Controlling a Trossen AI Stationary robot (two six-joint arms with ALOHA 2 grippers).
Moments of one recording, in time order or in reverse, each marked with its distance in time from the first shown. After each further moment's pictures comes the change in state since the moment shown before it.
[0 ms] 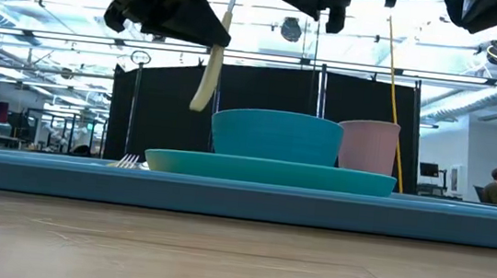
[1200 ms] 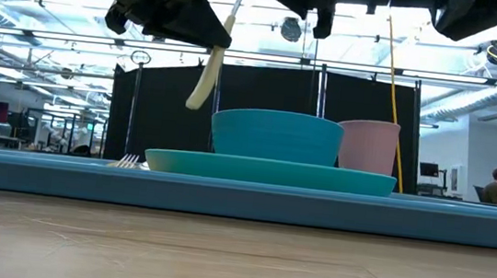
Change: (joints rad) left arm 0.004 0.000 0.000 0.006 0.004 -0.006; right arm -0.083 0.000 0.000 0.047 -0.089 0.064
